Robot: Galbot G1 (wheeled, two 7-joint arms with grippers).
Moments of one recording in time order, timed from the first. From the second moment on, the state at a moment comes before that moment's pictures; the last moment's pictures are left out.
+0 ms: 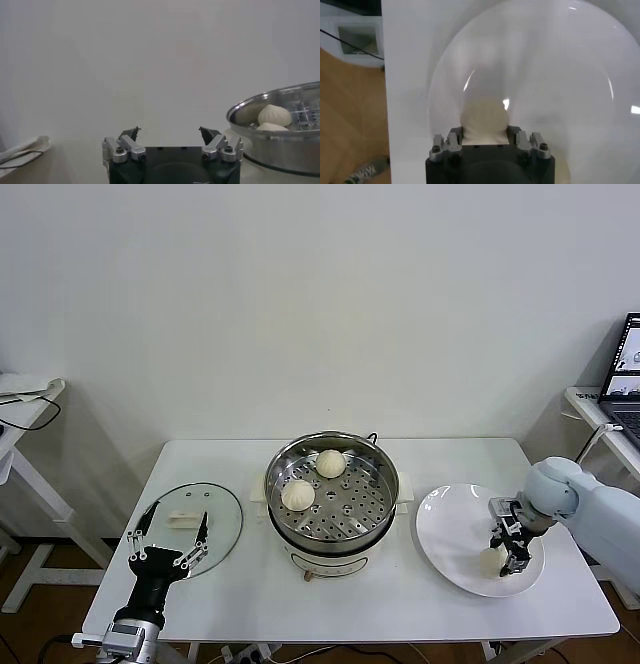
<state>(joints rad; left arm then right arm) 1.67 -1.51 -0.69 -2.22 0.17 -0.03 0.14 -0.18 0.51 -0.61 1.37 -0.20 -0.26 -1.29</state>
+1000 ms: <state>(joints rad) 1.67 -1.51 -0.70 -2.24 0.17 -0.02 0.14 0.73 0.66 -1.20 1.57 0.00 0.26 -1.26</state>
